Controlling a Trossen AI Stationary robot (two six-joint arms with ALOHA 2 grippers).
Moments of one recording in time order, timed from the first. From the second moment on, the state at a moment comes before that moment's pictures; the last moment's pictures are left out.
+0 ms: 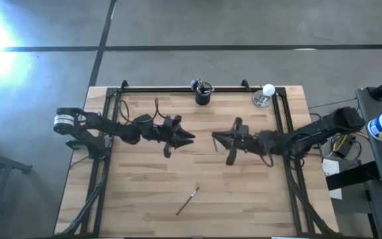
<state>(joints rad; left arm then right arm) 0.12 1.50 0.57 1.11 0.31 -0.37 0.22 1.26 0.53 0.80 0.51 0.23</state>
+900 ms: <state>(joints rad) 0.09 1.51 0.78 0.94 0.28 -0.23 0.06 1.43 0.67 0.98 0.12 0.10</state>
